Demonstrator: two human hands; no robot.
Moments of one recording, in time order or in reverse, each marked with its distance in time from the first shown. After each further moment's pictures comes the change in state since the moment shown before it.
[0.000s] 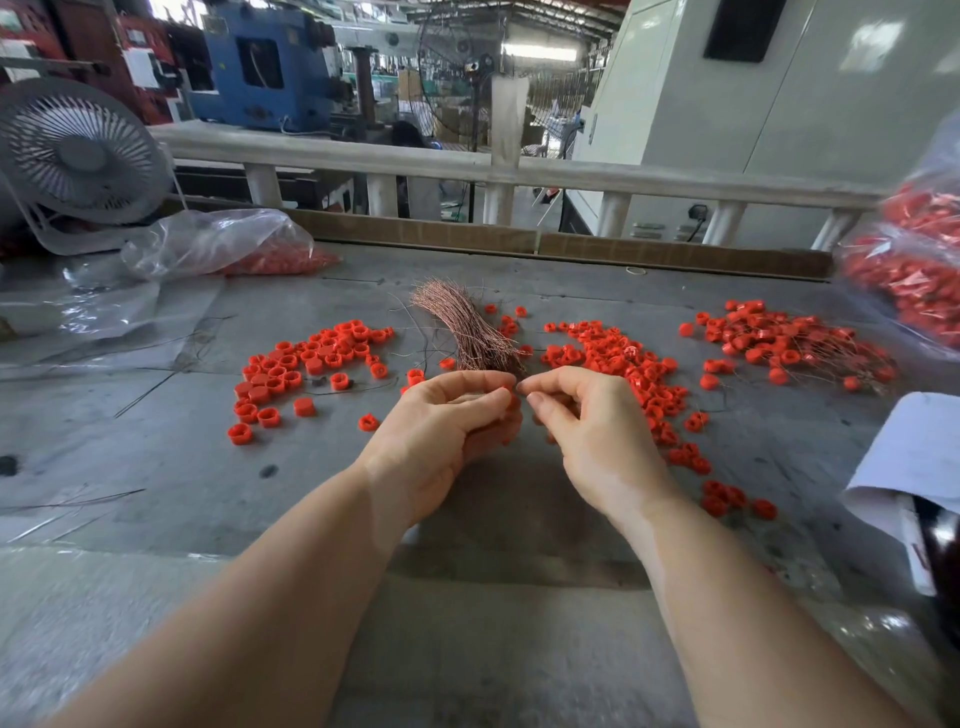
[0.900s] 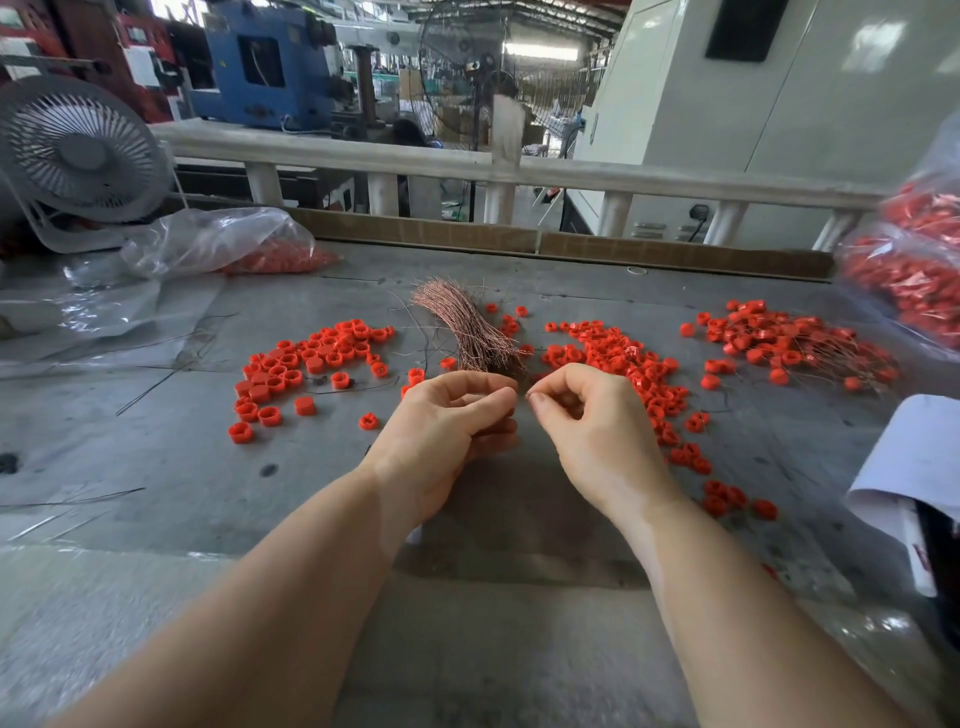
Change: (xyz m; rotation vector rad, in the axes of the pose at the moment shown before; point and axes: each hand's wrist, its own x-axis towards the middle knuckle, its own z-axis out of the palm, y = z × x) left_hand 0.001 -0.003 0.003 0.085 0.025 0.050; right_hand -0.001 0.000 -0.001 -0.086 0.034 -0.020
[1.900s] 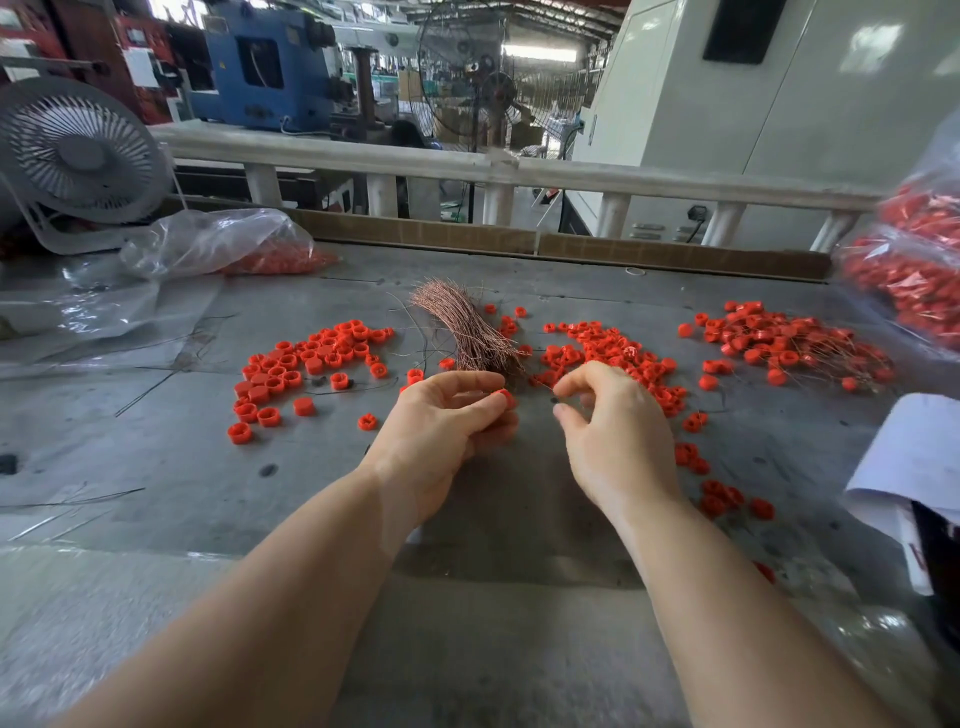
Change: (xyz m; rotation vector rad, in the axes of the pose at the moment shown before) left_hand 0.001 -0.001 -0.001 -0.025 0.047 0.014; right_hand -0.003 0.004 -0.004 -0.313 0.106 0.047
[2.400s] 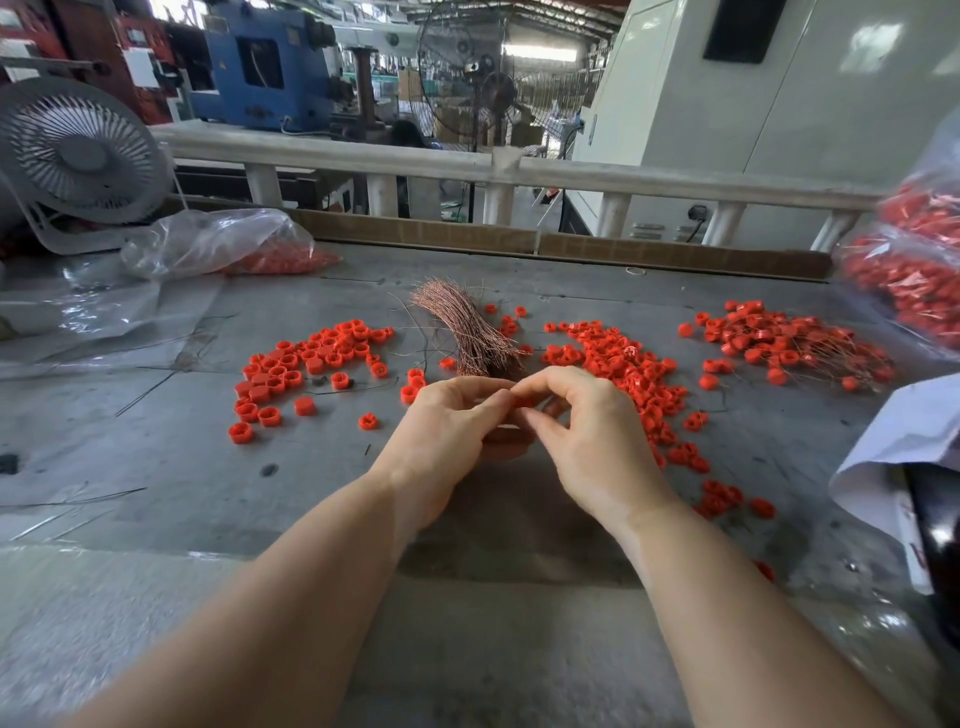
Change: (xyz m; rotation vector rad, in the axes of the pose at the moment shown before) left_hand -0.005 0.001 0.003 0.192 -0.078 -0.009; right_hand -0.001 -0.010 0.001 0.248 -0.135 -0.200
